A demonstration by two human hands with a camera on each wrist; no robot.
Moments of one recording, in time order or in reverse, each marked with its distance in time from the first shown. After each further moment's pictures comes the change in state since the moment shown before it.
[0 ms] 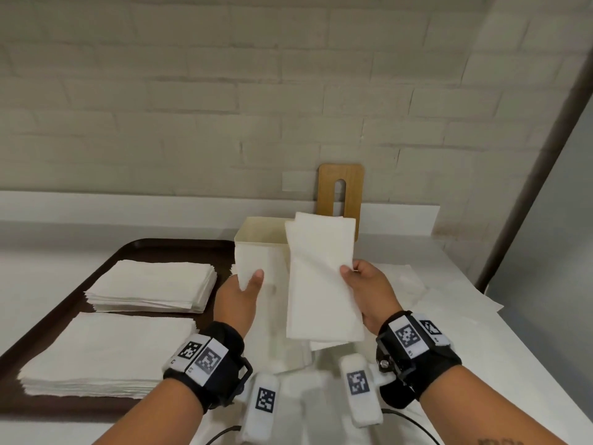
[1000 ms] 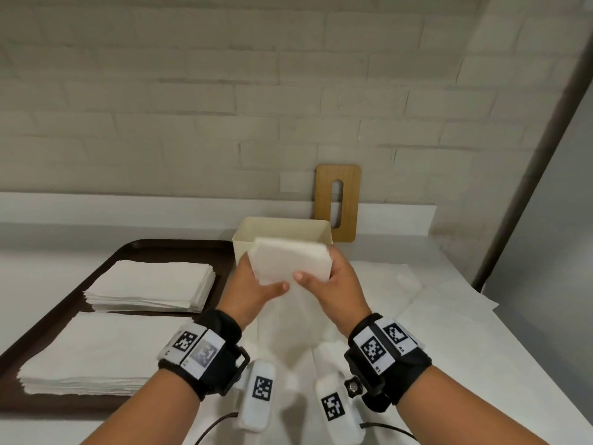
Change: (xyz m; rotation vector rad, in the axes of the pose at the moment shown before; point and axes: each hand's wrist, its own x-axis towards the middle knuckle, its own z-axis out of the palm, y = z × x) left_hand 0.004 0.015 -0.001 -0.179 -0.289 0.167; right_hand -0.034 -0.018 0.033 0.086 -0.160 -0.393
